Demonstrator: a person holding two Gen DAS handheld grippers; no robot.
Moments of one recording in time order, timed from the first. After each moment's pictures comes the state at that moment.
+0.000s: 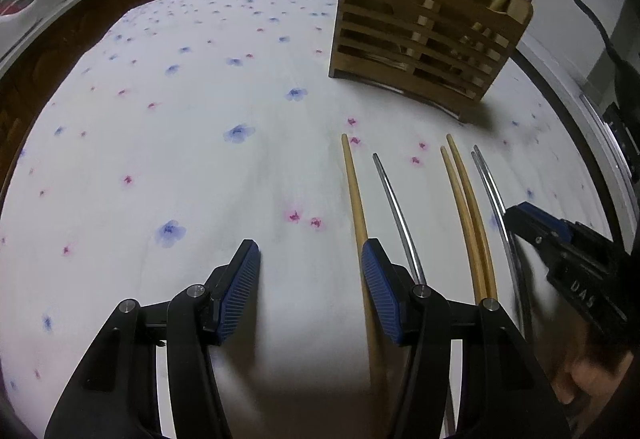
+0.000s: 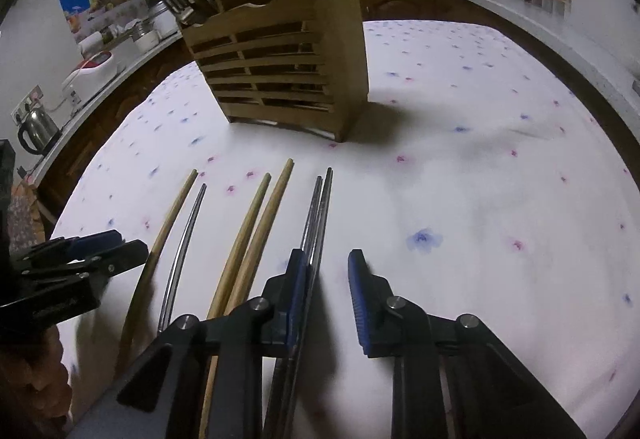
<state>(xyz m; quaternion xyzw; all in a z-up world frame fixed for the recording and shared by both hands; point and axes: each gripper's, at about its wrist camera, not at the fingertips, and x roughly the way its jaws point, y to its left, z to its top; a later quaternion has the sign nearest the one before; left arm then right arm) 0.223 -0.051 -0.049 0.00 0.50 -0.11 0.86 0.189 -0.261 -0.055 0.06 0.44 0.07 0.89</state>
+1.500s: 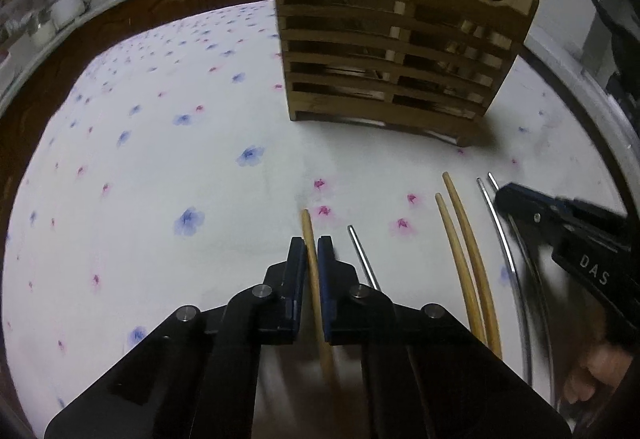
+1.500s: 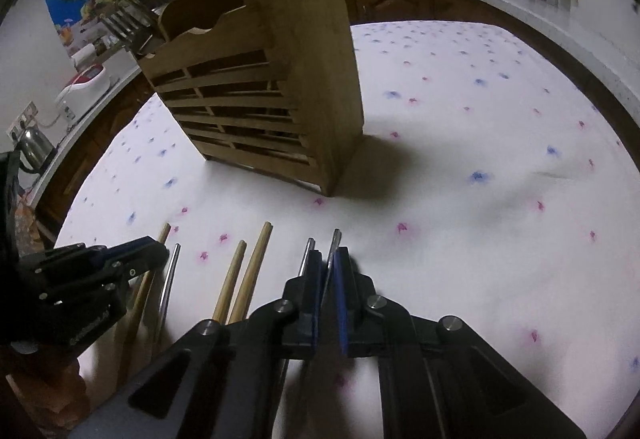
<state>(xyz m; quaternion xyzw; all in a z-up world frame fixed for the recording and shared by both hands) 0.264 -0.086 -0.046 0.06 0.48 -0.13 0.87 0.240 -0.275 -0.058 0.09 0.45 0.07 0.89</state>
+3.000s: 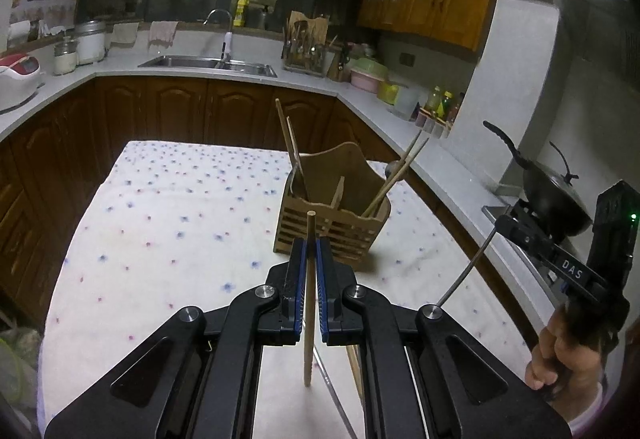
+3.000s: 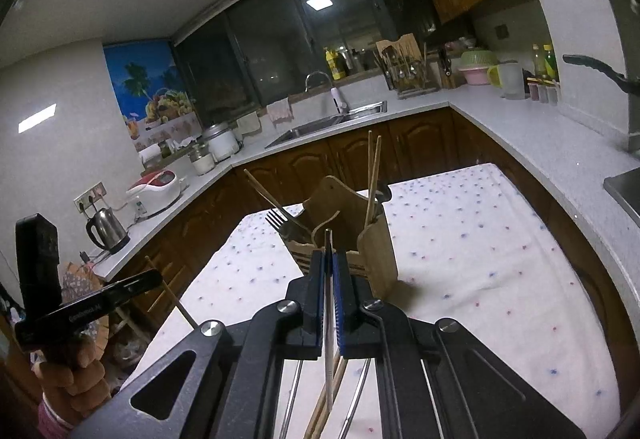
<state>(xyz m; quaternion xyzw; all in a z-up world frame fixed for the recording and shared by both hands) 0.161 -0.013 0.131 -0.07 0.29 -0.19 0.93 0.131 -0.297 0.120 0.14 0.23 0.12 0.96</state>
